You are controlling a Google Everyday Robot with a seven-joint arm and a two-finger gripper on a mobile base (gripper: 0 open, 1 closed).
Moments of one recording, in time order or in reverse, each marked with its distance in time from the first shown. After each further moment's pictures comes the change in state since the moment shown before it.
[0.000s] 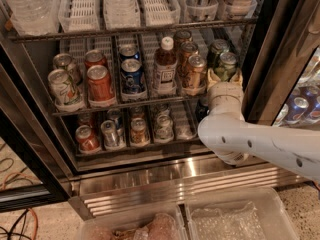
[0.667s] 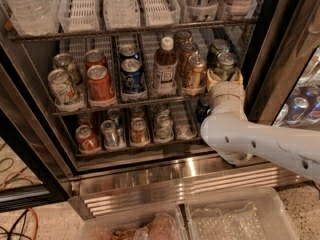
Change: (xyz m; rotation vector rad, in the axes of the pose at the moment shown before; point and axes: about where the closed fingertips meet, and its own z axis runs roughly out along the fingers) arm -0.004 0.001 -0.002 -0.024 0.010 0.002
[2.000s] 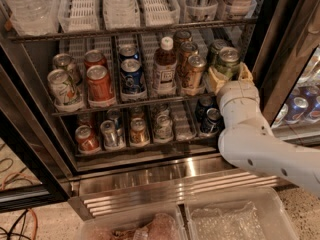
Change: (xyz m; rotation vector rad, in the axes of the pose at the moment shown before) arm -0.048 -0.004 -0.046 -0.125 -0.087 -0.018
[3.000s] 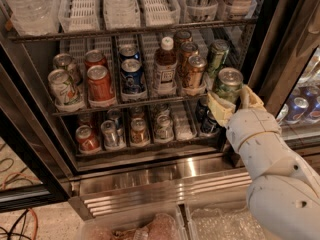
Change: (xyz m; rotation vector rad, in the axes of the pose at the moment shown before) arm -0.020 0.017 -0.110 -0.201 0.025 0.047
